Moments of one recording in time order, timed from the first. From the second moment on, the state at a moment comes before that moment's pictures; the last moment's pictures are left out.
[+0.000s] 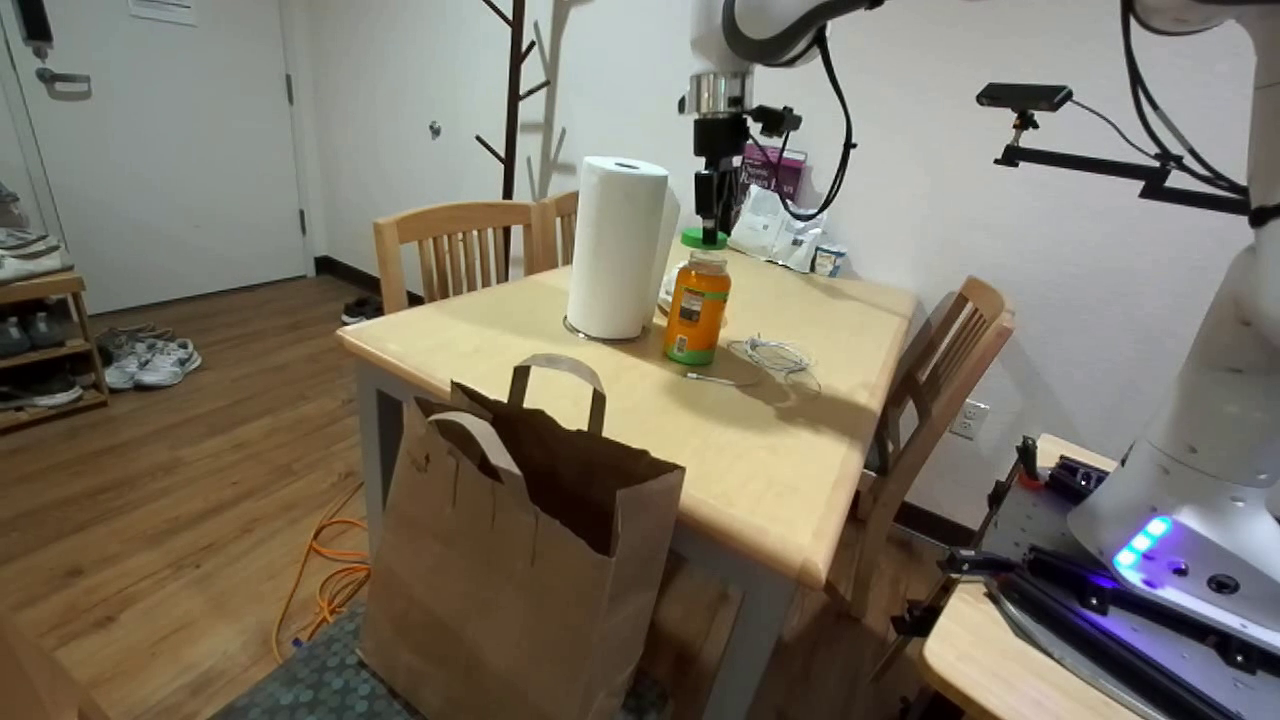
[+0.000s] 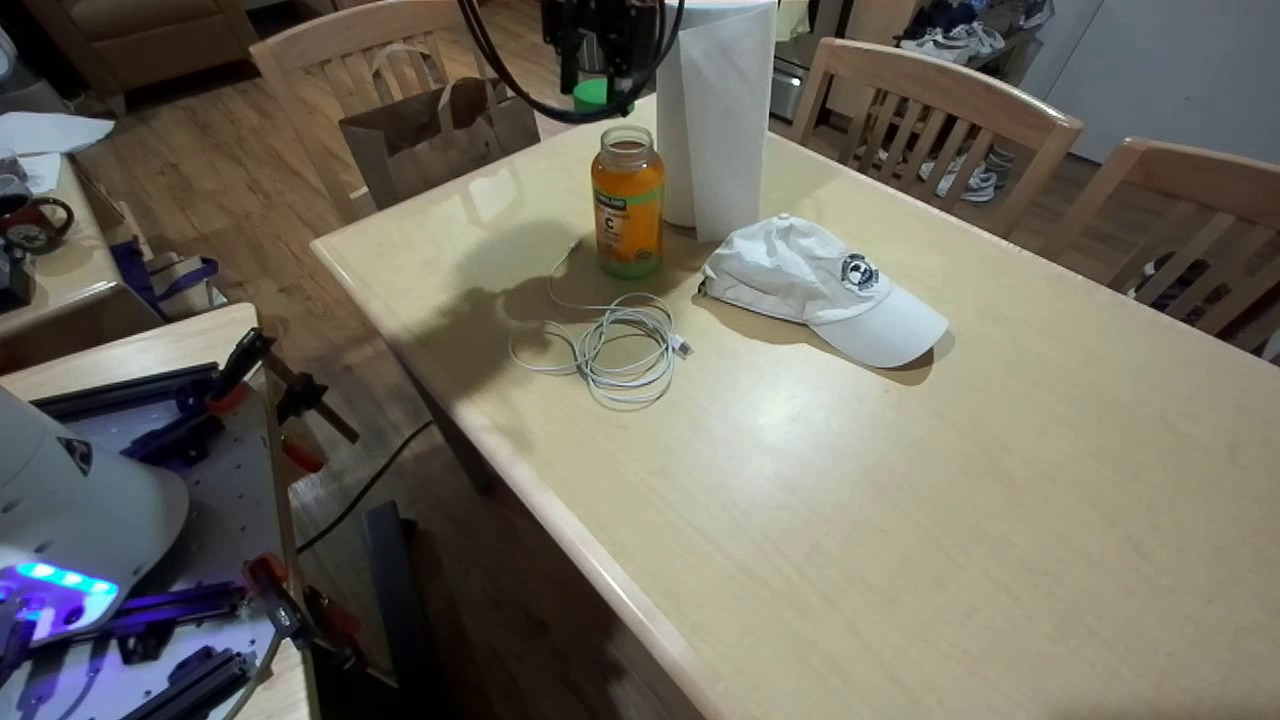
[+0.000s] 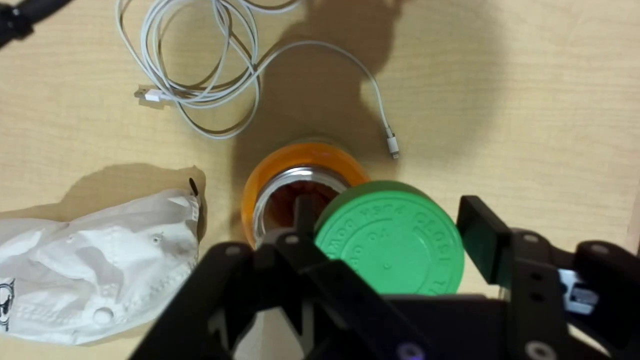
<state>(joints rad) 0.13 0.39 0.10 -1.62 -0.08 1.81 -0.05</state>
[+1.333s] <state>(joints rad) 0.09 0.43 0.06 -1.62 0.02 1.87 -0.04</state>
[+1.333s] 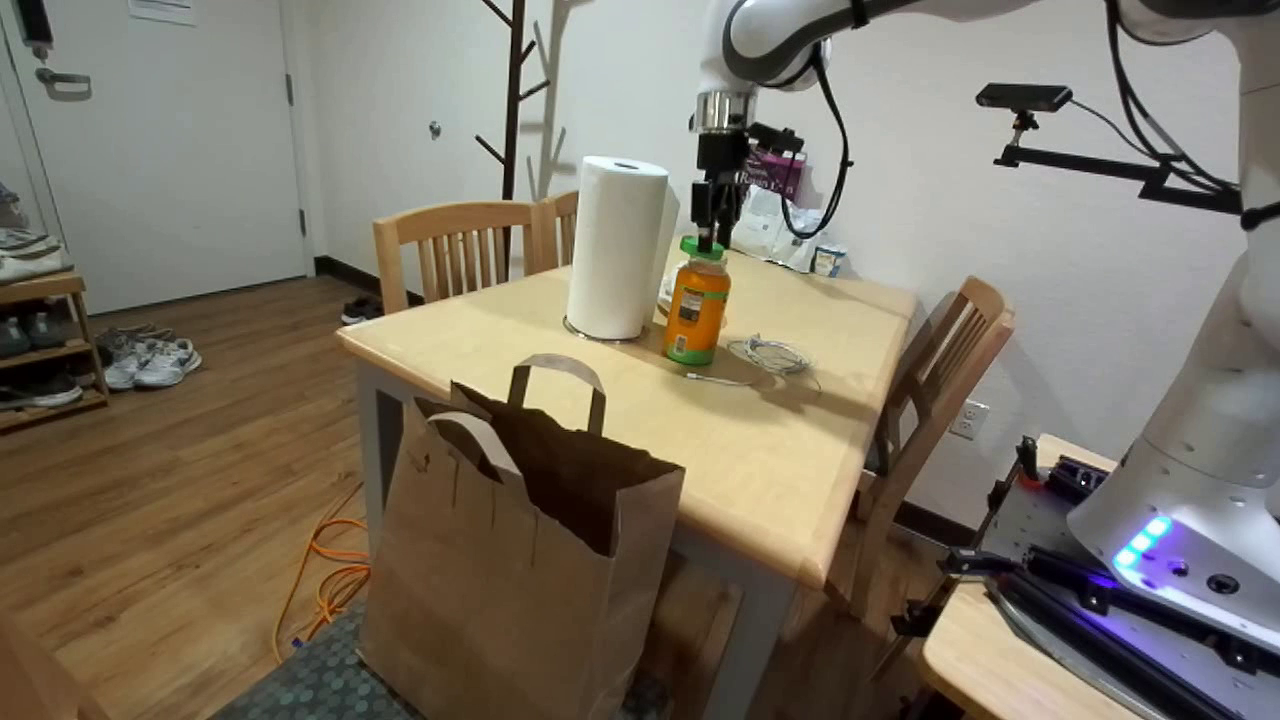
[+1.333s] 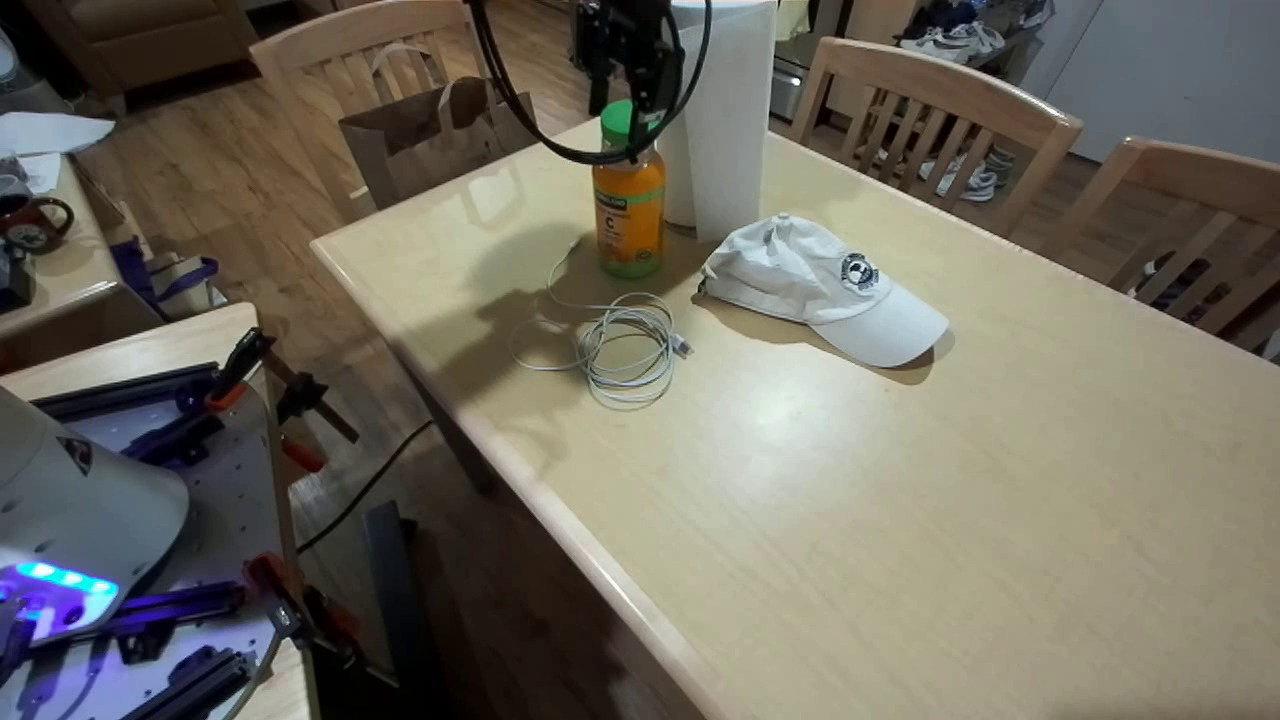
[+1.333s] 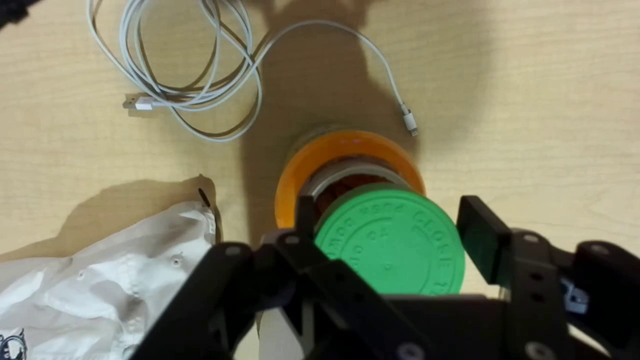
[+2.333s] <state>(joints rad) 0.11 0.43 0.04 -1.62 -0.01 1.87 0.08</state>
